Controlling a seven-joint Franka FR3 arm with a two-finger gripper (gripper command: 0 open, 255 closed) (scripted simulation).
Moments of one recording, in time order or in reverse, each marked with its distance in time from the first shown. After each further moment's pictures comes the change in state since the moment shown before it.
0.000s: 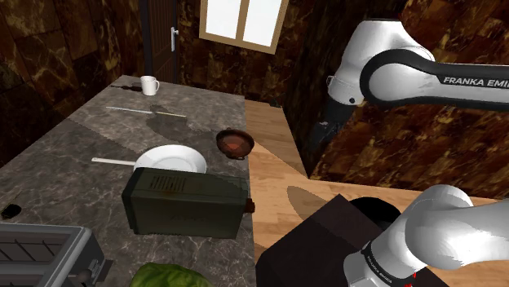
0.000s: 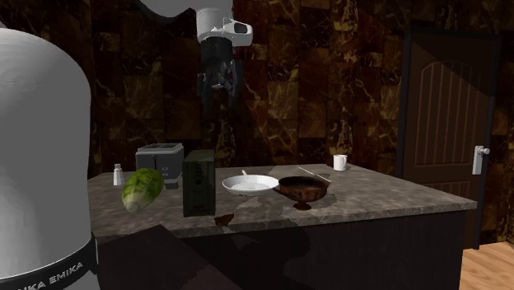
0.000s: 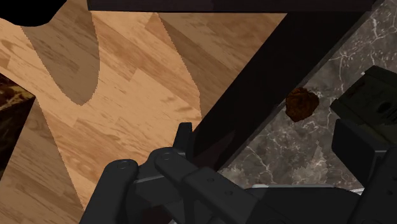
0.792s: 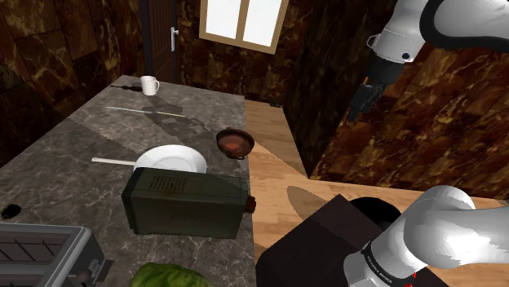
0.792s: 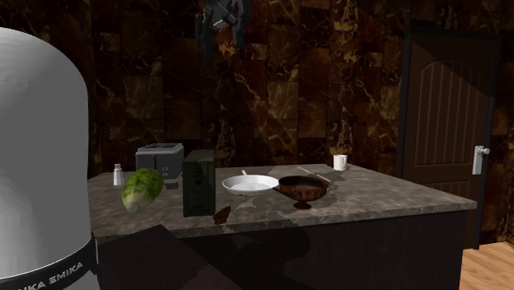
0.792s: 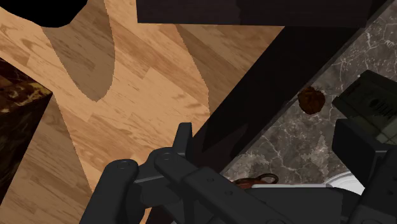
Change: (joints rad) arm -0.037 -0.094 -0.103 0.233 -0.065 -0.312 -0.127
